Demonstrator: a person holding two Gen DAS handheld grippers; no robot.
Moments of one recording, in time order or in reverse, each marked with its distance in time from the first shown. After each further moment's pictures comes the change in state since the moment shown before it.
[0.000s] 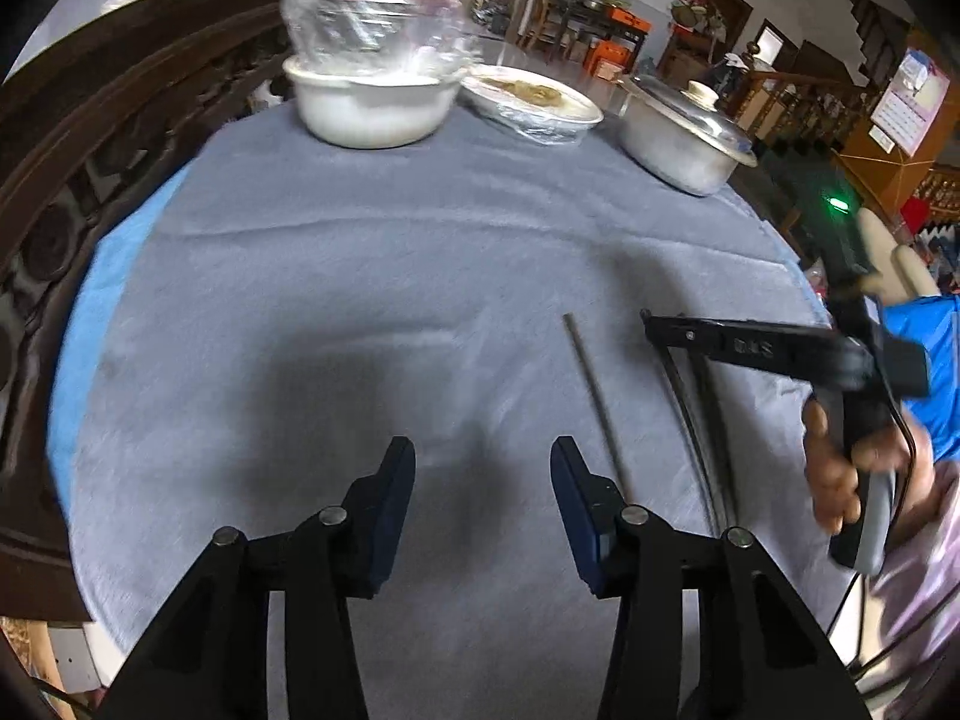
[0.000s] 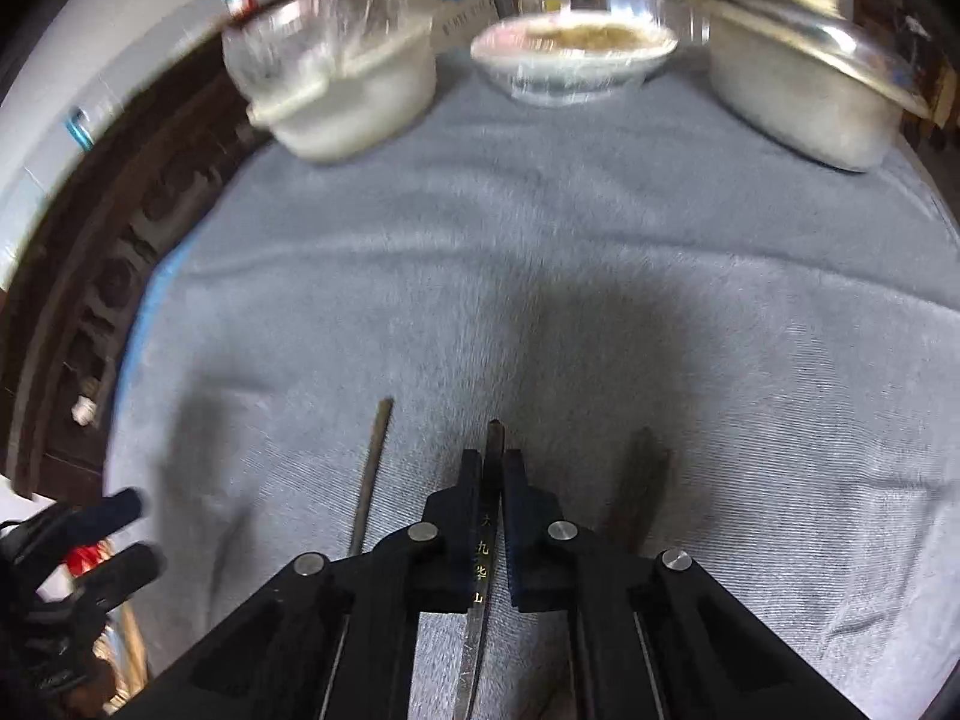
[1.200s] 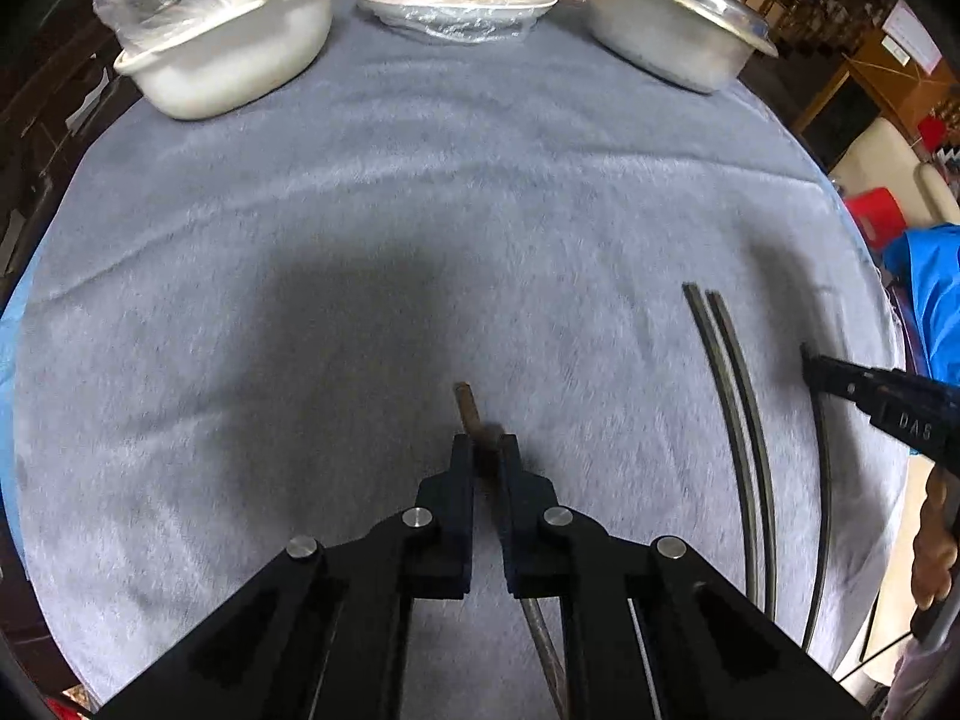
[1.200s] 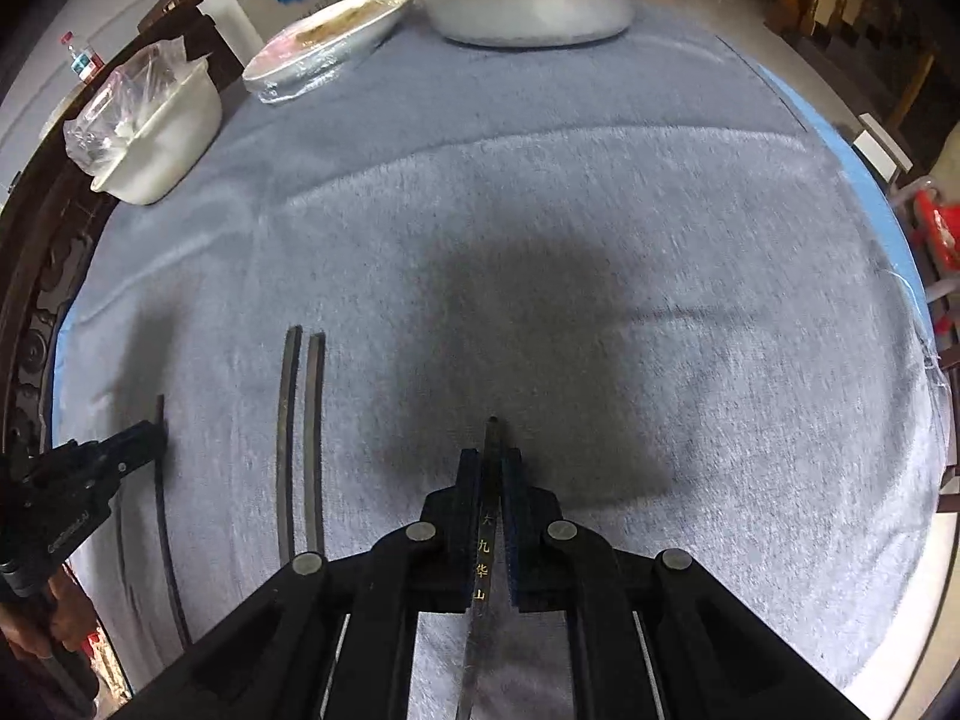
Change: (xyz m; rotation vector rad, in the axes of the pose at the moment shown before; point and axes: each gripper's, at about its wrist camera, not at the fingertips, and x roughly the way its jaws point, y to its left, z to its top) left arm 0.084 -0.056 0.038 0.108 0.234 0.056; right arm -0.029 -0.098 -0.022 0.230 0.109 -0.208
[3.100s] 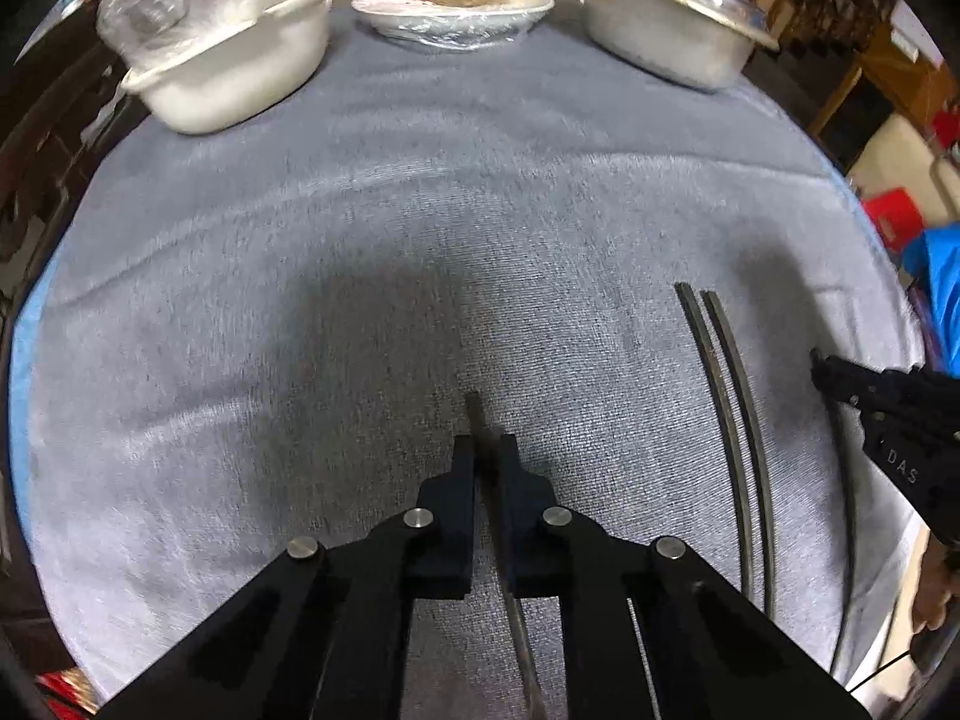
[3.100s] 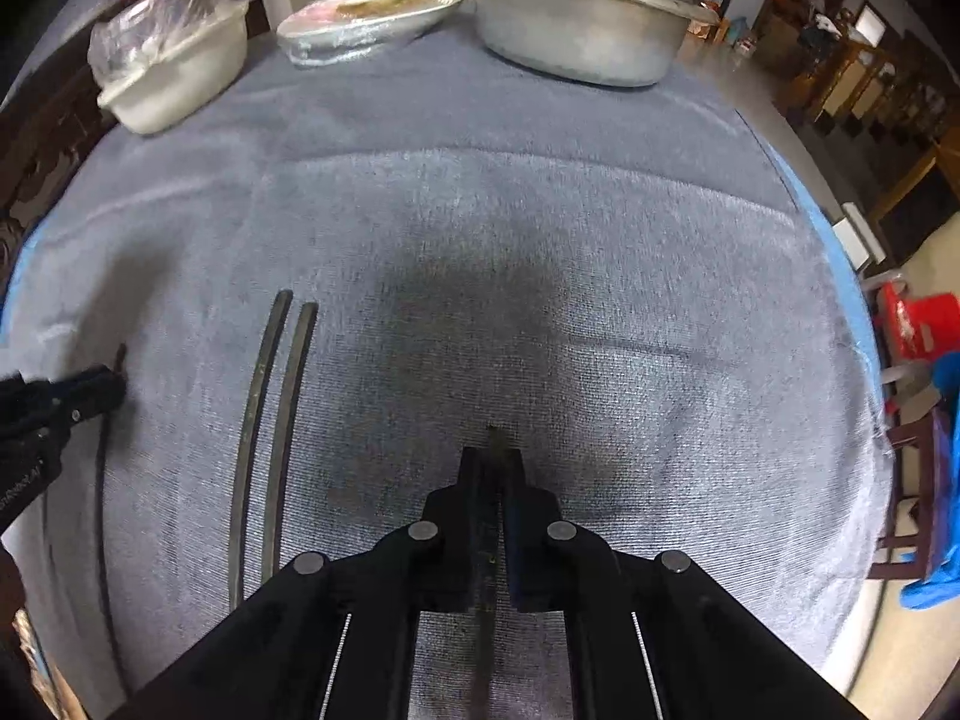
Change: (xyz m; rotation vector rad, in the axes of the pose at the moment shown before) left arm 0.019 -0.011 0.013 -0.018 -0.043 0.054; right arm 0.010 0.032 -0.019 -0.173 -0.067 -0.144
